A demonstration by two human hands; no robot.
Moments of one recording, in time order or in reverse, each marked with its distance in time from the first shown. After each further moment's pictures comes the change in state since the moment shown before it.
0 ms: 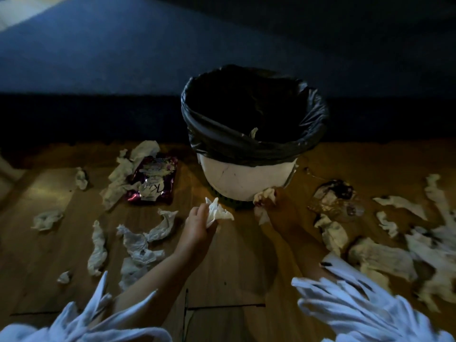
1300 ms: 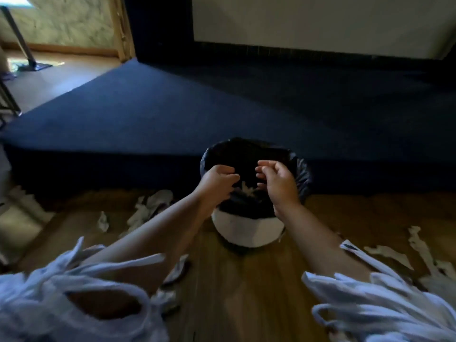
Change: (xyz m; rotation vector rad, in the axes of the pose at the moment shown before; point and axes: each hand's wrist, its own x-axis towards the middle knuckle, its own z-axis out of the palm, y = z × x) left_hand 0.028 0.181 -0.129 -0.588 -0.101 -0.001; right_hand 0.037 -0.228 0.011 0.160 0.365 0.079
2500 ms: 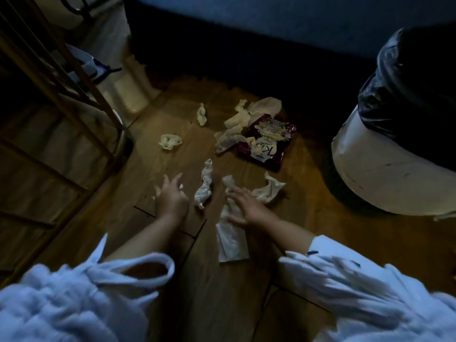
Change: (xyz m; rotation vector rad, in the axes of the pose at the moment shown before) left_hand -0.089 -0.317 -0.221 0.492 0.803 -0.477; right_hand -0.120 0.257 0.211 -0.944 -1.258 -0.228
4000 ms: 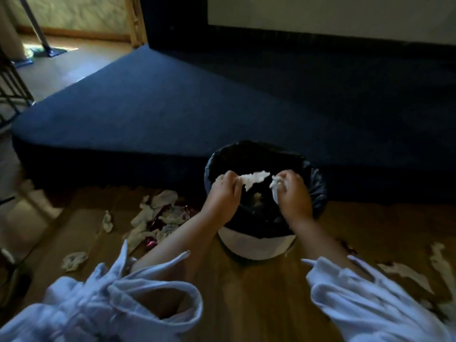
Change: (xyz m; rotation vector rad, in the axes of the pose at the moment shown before) left_hand -0.142 0.364 0.050 -0.085 -0.372 0.934; right_hand -0.216 0.091 -0.285 0.195 1.146 0.436
